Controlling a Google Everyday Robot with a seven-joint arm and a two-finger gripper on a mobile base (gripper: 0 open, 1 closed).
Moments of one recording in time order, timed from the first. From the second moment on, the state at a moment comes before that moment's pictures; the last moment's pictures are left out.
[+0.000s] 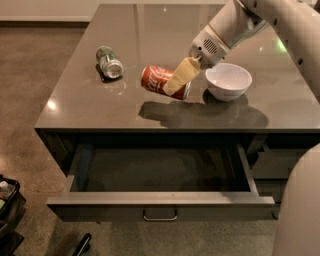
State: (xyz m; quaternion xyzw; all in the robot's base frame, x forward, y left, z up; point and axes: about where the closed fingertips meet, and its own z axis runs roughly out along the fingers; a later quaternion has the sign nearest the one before) arm 0.598 -0.058 0.894 -0.48 0.81 0.31 0.15
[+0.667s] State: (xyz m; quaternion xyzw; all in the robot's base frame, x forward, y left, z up) arm 0.512 -0.085 0.926 -0.39 0.85 0.31 0.18
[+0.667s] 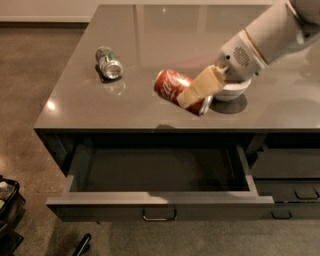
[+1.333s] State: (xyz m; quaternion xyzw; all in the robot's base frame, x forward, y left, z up) arm 0.439 -0.107 0.846 -0.29 0.89 0.34 0.13
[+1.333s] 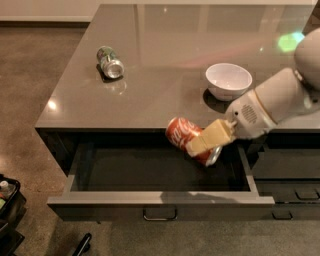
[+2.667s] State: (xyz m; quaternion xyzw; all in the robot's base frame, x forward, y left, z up) arm 0.440 -0.166 0.742 -0.13 0.93 0.23 0.27
